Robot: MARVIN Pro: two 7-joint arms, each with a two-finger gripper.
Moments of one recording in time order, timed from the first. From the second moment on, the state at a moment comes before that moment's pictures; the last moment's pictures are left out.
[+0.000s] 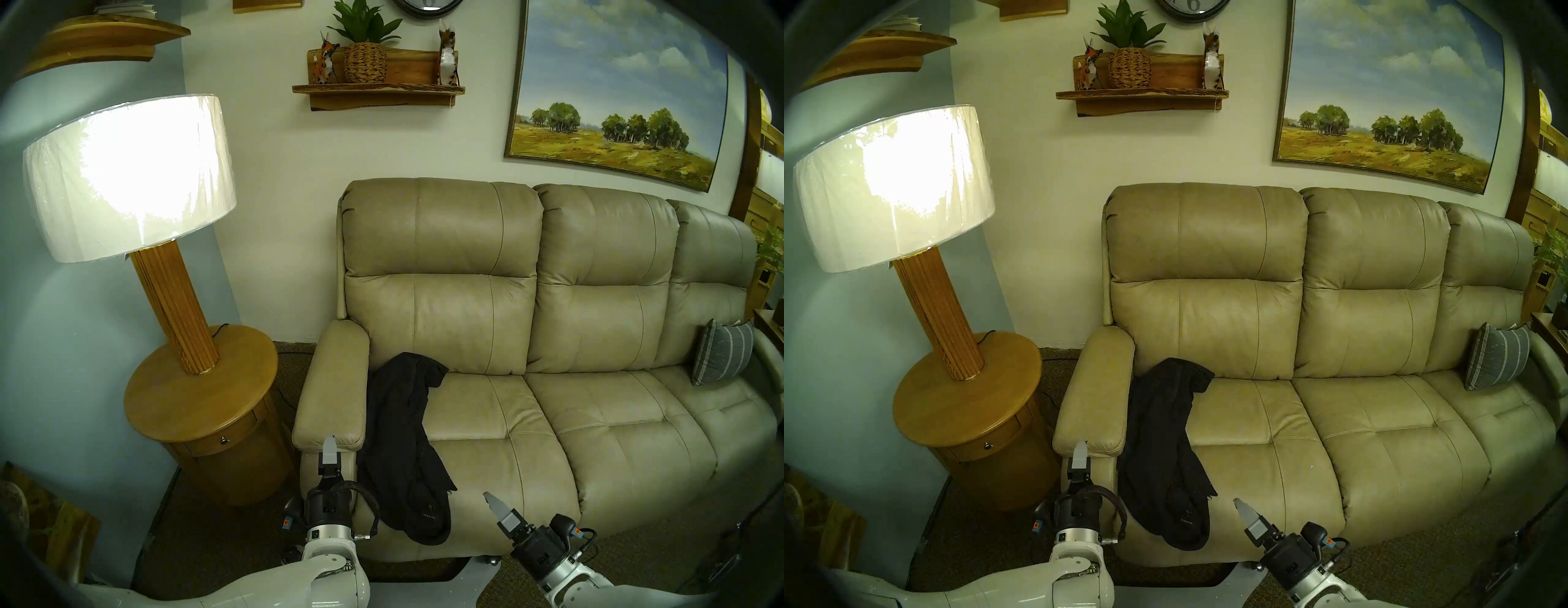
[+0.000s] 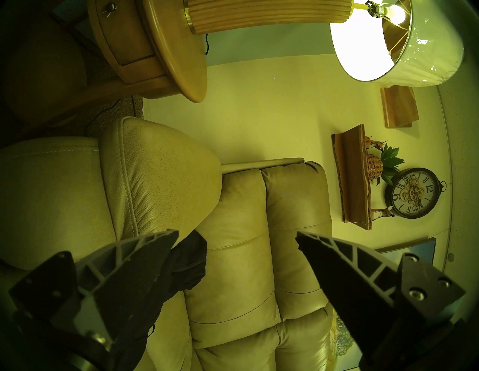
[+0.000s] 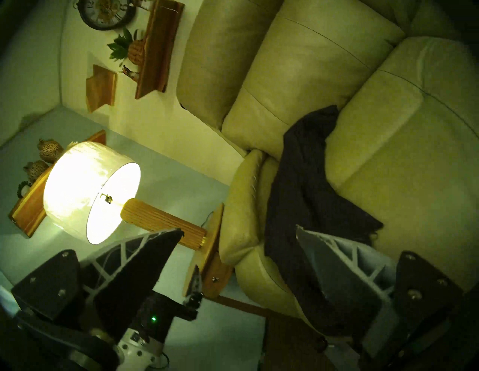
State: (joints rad) left arm 1.56 -1.10 -0.49 -1.39 -2.56 -0.95 -0.84; right arm -1.94 -0.80 0.87 -1.38 1.69 -0.38 0.74
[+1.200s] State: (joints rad) left arm 1.56 -1.10 -0.49 -1.39 -2.56 -0.95 -0.83; right arm -1.59 -1.19 0.59 -1.02 1.68 -0.27 0.26
